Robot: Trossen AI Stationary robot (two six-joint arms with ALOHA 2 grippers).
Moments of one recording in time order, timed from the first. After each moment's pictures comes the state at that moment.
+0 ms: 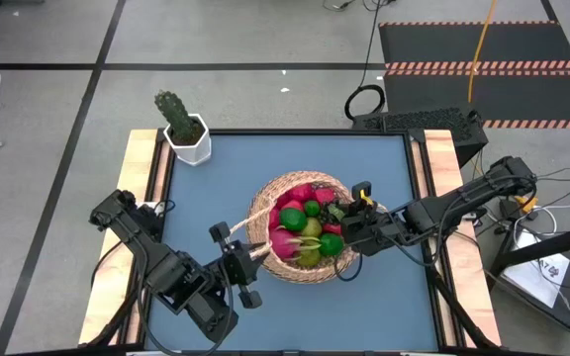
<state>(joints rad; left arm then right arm) -0.69 1.85 2.05 -1.27 -1.04 -0.70 0.41 1.28 1.04 -0.72 0.81 -0.21</state>
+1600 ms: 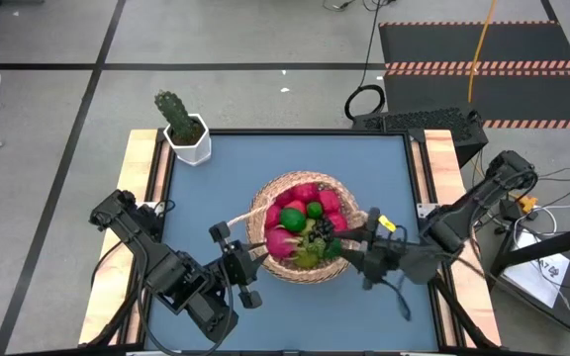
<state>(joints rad) -0.69 1.85 2.05 -1.27 -1.04 -0.70 0.69 1.24 1.04 -0.23 0.87 -0.41</state>
